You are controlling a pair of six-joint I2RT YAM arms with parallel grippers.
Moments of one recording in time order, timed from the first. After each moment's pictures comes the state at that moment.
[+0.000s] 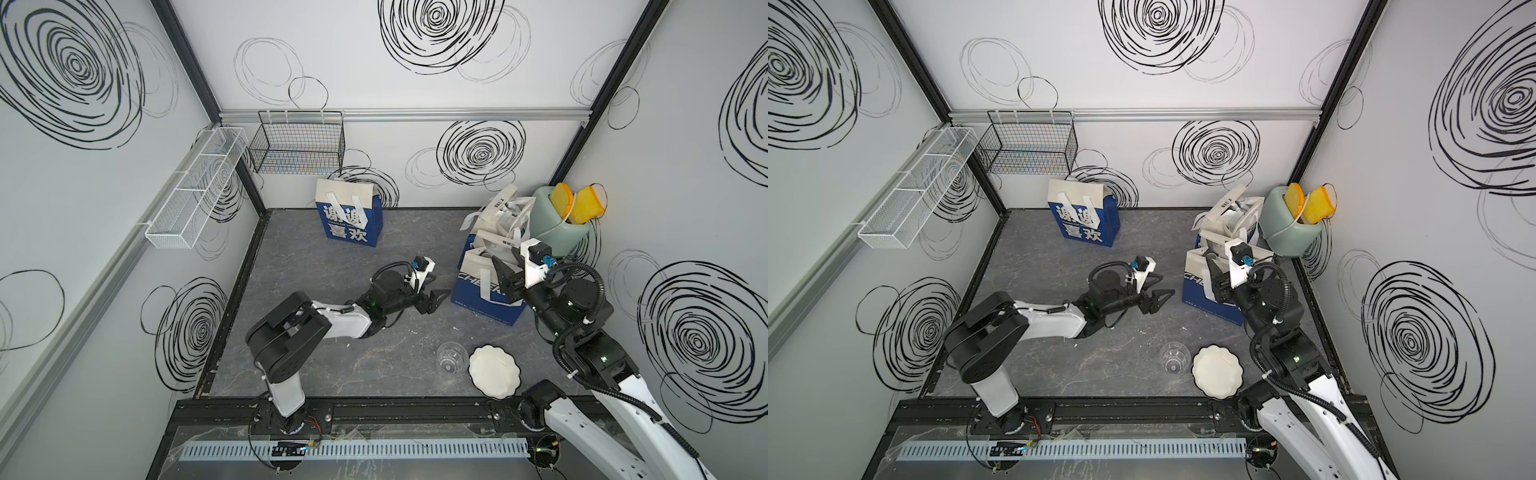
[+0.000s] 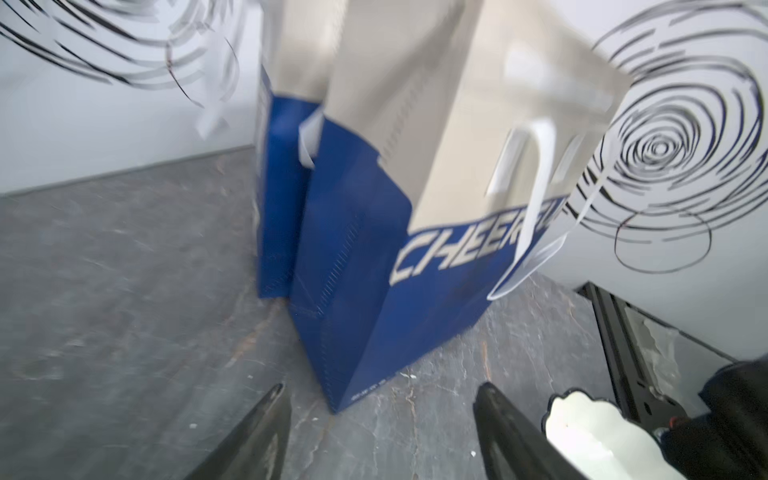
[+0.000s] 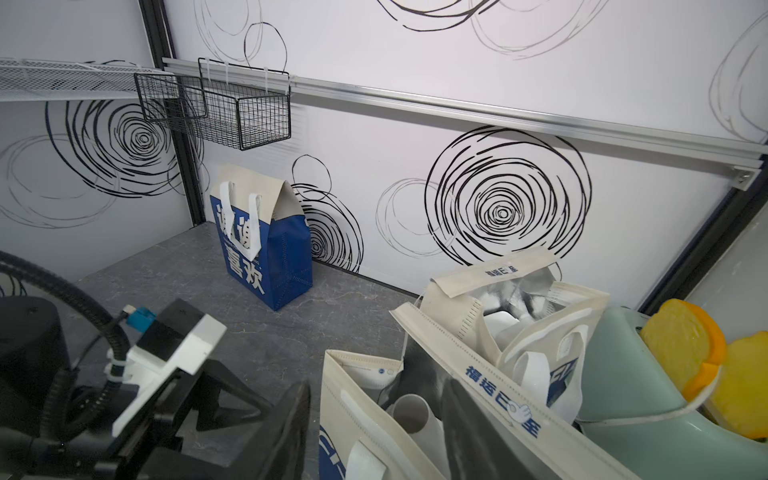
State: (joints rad) left arm -0.73 1.66 0.75 0.80 0.31 -0.25; right arm 0.46 0.63 0.81 -0.23 0.05 -0.06
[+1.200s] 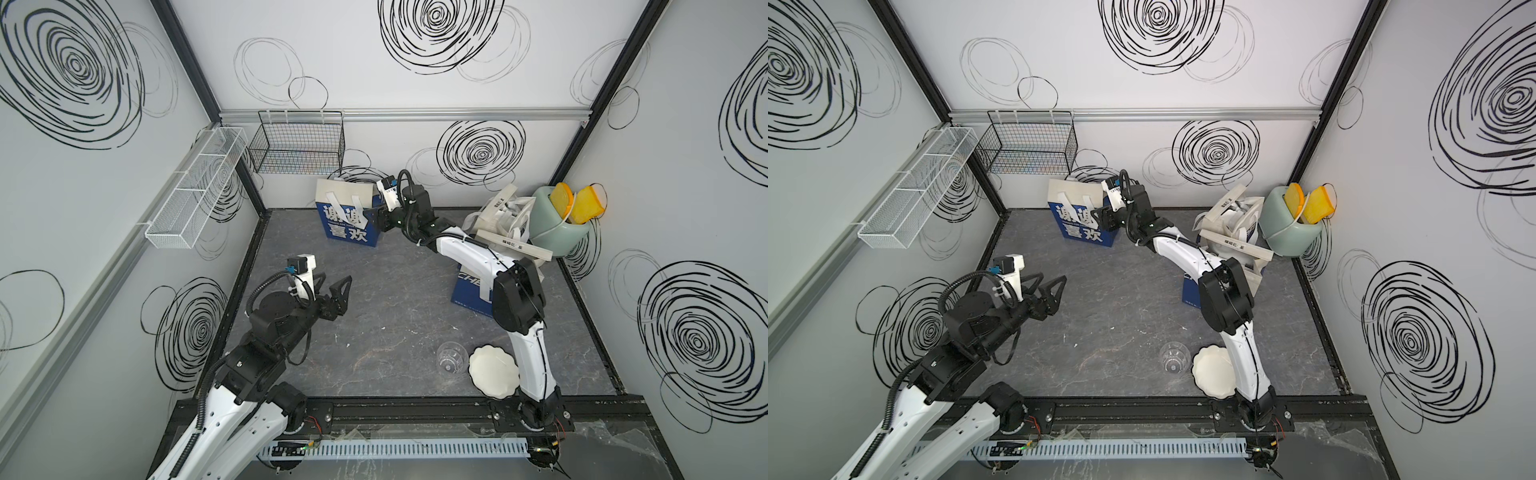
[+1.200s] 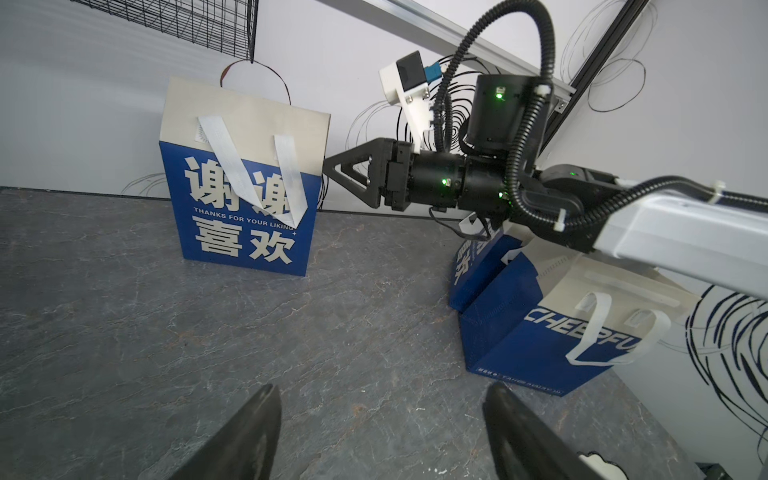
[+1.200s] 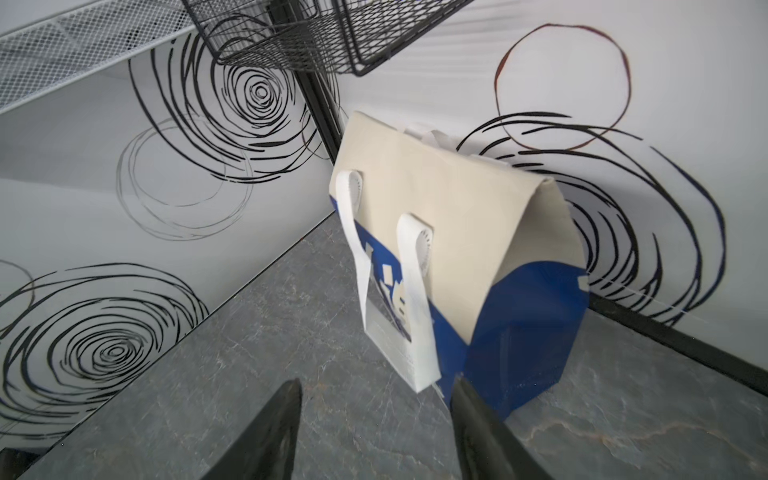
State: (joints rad) left arm -0.47 0.54 0.72 -0.40 -0.05 -0.37; right arm 0.63 2.24 2.01 -0.07 -0.29 0.24
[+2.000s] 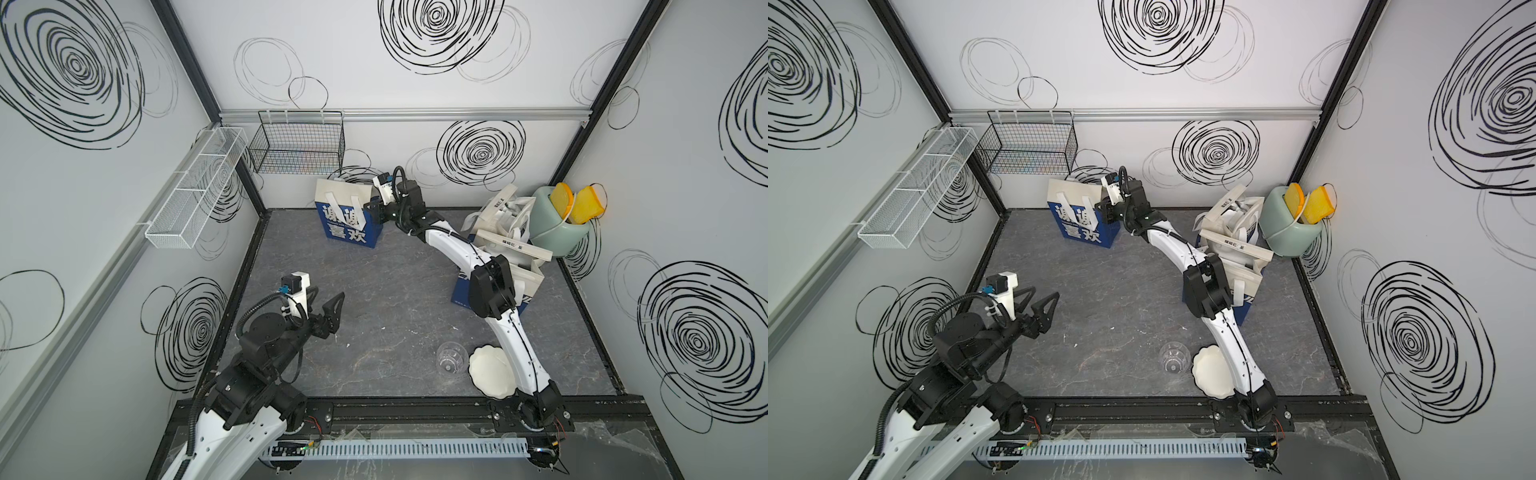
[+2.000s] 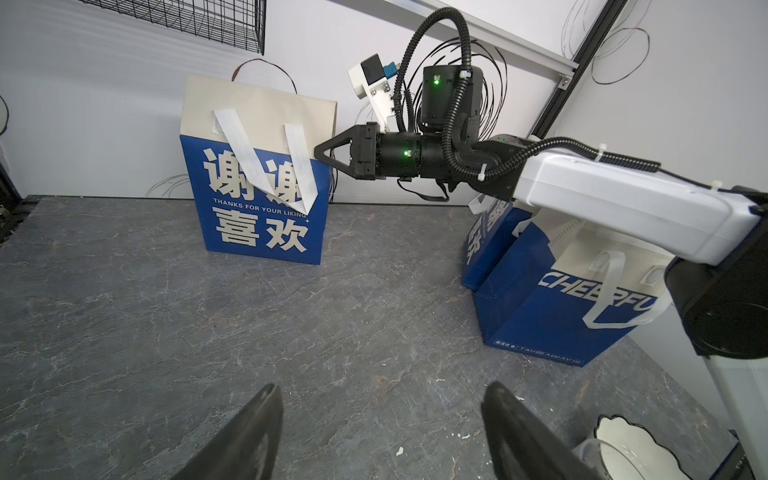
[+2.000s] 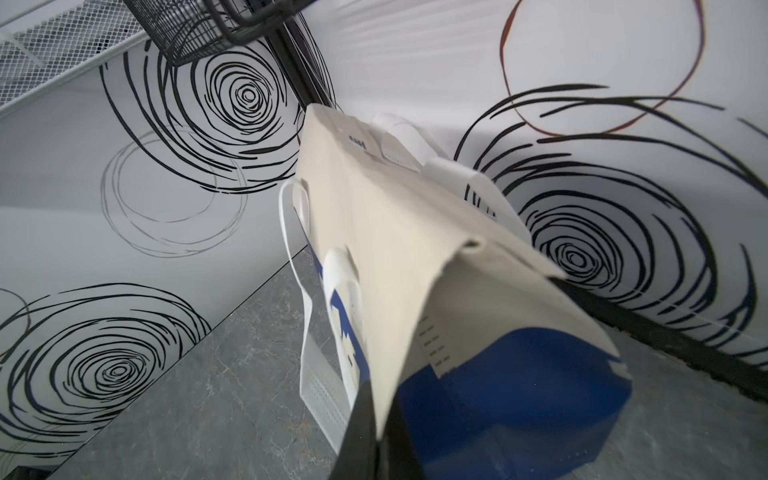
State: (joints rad) left arm -0.48 0.37 0.64 -0.47 -0.08 -0.32; right arm 0.60 2.51 2.36 -0.13 -0.42 0.30
